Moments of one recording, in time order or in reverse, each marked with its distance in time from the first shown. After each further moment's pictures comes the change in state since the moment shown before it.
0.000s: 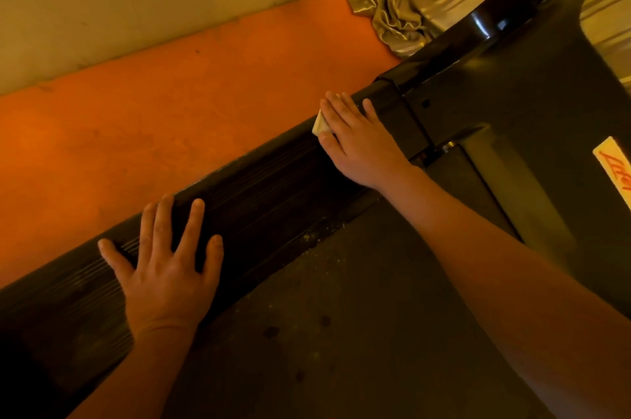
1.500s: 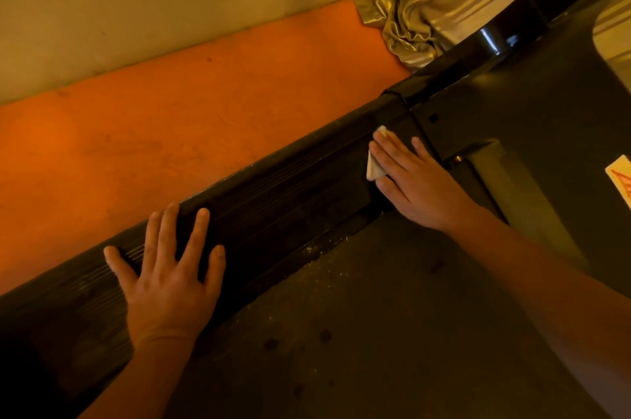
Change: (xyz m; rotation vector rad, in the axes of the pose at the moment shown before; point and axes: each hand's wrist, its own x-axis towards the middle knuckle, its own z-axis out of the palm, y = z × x) left_hand 0.001 -0.003 0.001 0.041 0.000 0.013; right_hand -0.059 0.068 0.010 -0.073 -0.035 -0.095
